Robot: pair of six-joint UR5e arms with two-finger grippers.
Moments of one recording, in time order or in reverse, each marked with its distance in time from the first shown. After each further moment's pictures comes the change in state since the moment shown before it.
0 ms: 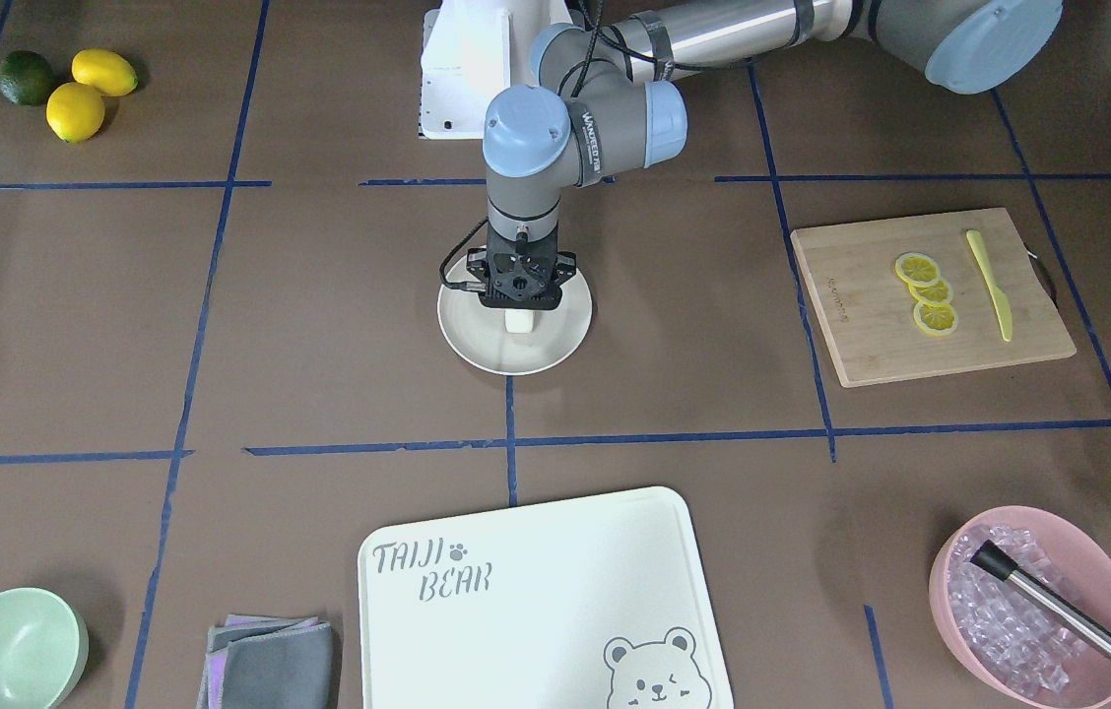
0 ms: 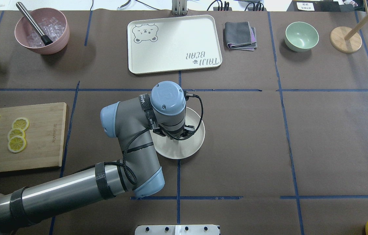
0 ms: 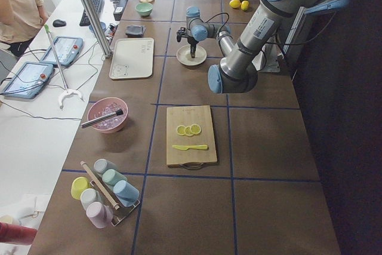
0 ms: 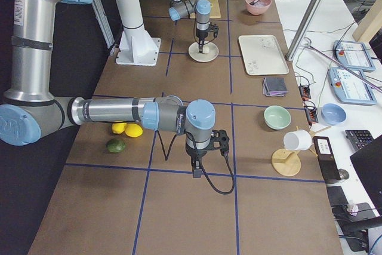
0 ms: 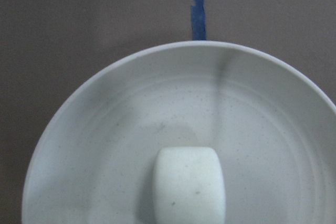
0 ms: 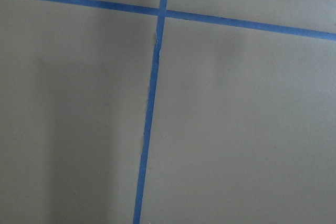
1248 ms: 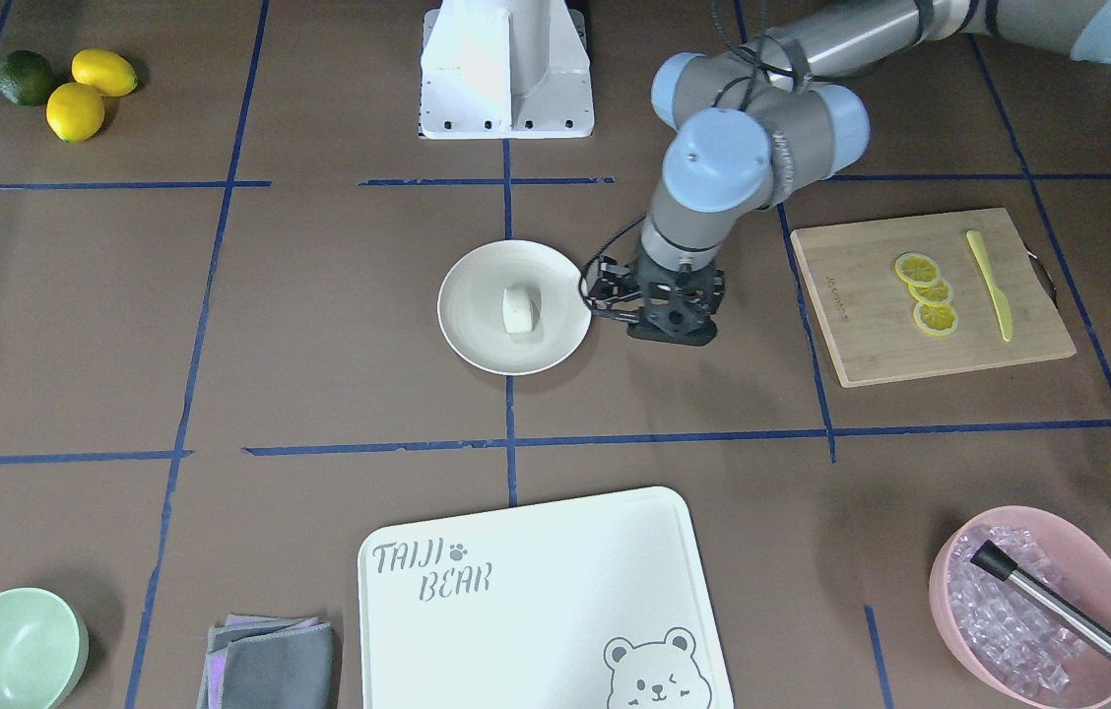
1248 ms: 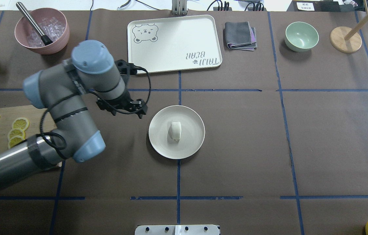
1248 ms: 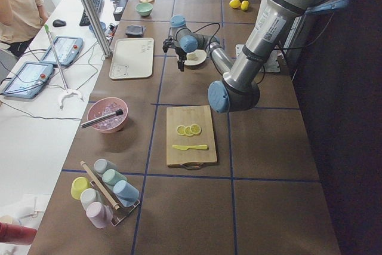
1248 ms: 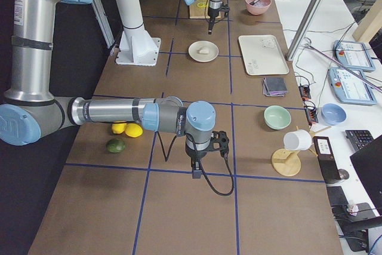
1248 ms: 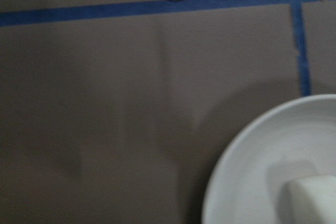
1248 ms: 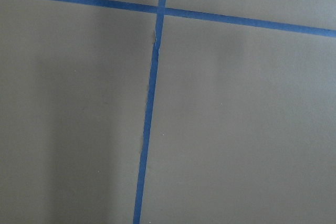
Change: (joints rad) left arm -0.254 0.290 -0.226 0.017 -0.225 0.303; right arm 0.000 0.001 -0.009 0.000 0.004 0.000
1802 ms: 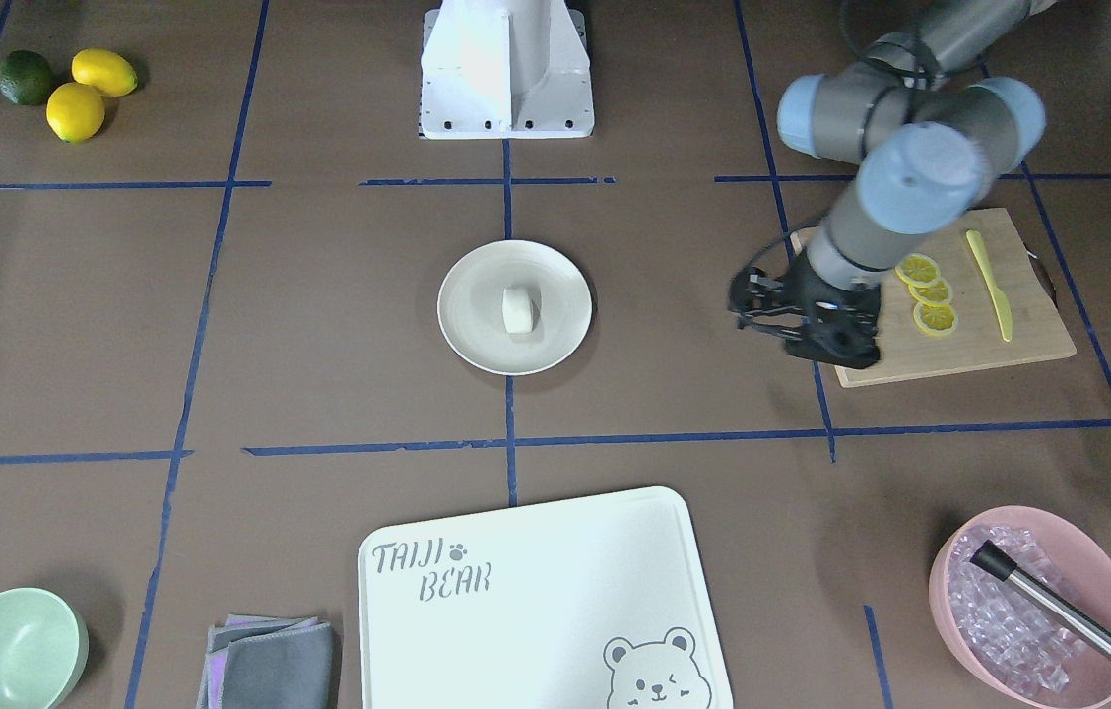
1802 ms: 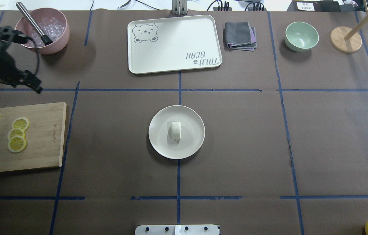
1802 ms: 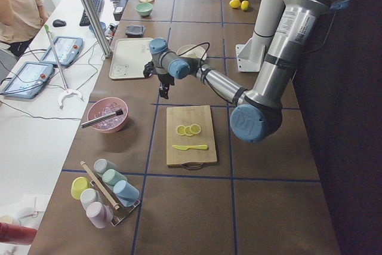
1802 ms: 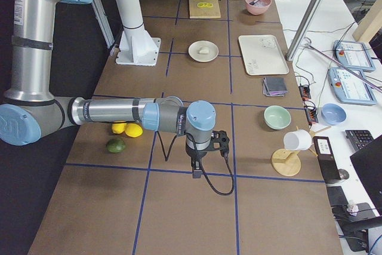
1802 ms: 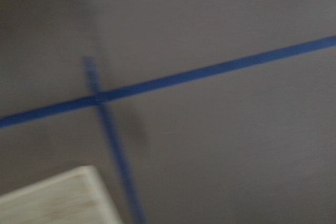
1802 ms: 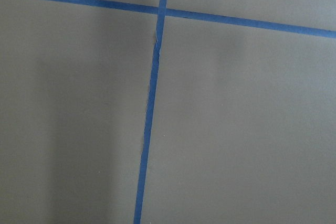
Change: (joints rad) left arm -0.451 0.368 -0.071 -0.001 -0.211 0.593; right arm -0.001 0.002 0.000 0.000 0.001 0.001
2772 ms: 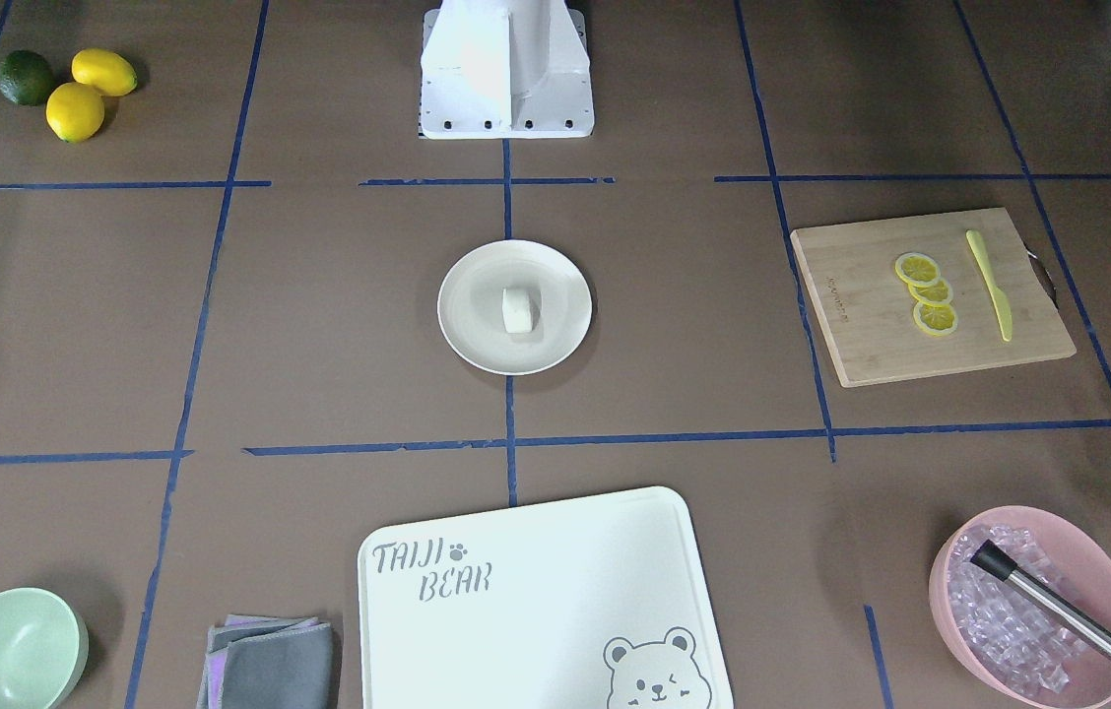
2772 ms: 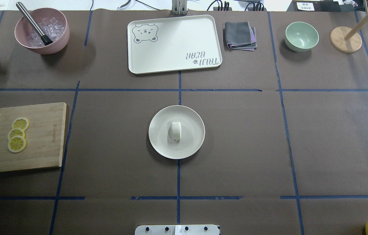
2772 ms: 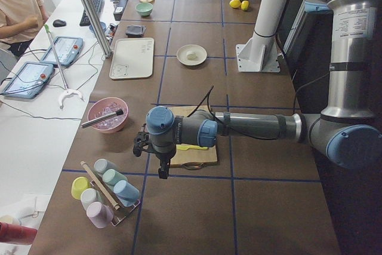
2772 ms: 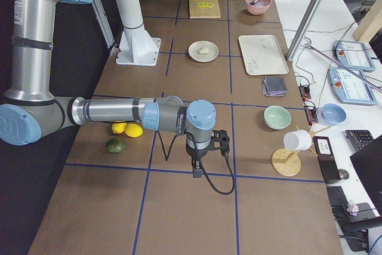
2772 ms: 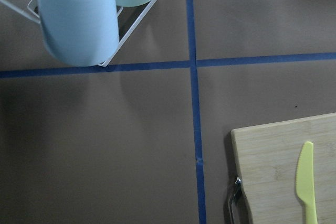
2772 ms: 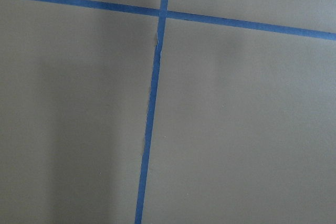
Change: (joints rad) left arm -0.385 0.272 0.085 -0.015 -0.025 0.263; right arm 0.001 0.002 0.003 0.001 0.001 0.001
